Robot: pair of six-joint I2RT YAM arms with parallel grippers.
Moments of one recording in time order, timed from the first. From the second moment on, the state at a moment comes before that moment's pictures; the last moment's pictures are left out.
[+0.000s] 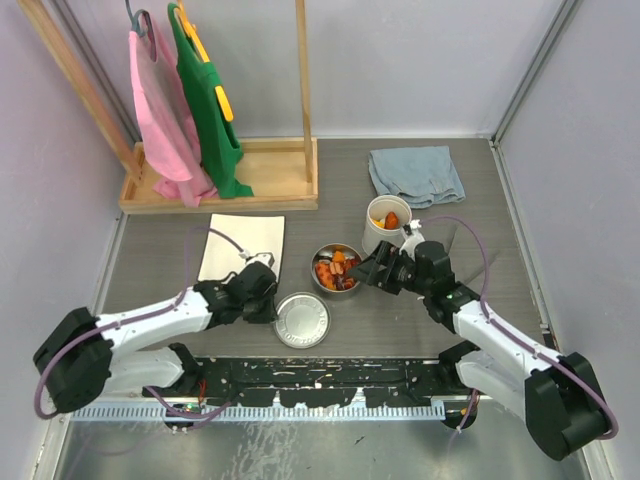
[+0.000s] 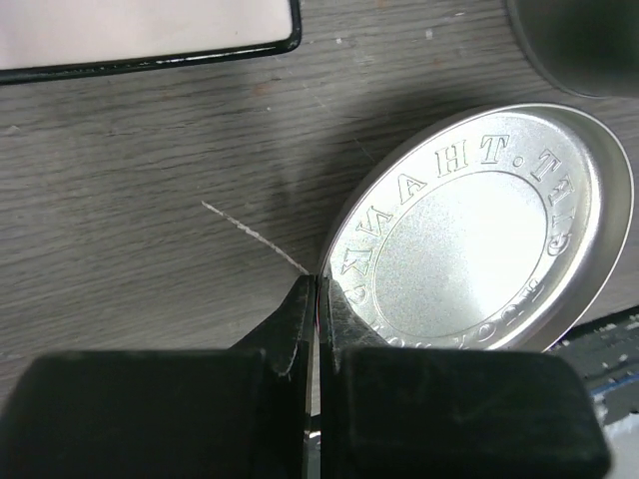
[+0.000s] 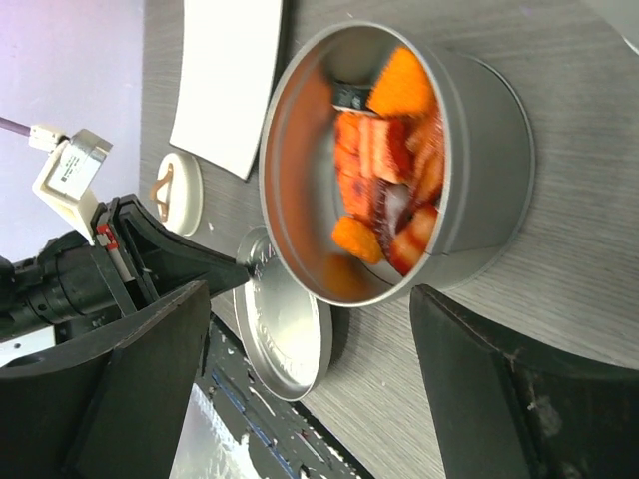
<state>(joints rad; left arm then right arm) -0.87 1.19 0.55 -0.40 -0.09 -0.80 0.43 0.95 0.34 0.13 -0.40 0.85</state>
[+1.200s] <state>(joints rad) -0.87 0.84 0.53 -0.38 -0.18 -0.80 0.62 1.11 0.53 0.16 -0.69 0.79</state>
